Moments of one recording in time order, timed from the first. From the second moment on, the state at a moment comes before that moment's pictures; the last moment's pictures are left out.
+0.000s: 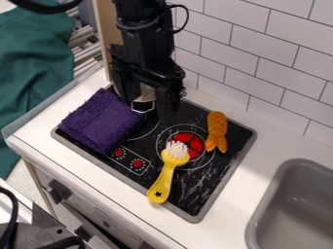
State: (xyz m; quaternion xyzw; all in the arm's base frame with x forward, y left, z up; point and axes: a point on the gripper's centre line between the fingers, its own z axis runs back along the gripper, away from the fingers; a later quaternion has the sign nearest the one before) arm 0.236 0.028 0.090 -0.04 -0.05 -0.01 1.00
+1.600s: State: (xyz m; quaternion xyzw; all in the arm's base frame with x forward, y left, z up) arm 0.337 -0.020 -0.011 -0.02 -0.07 0.10 0.99
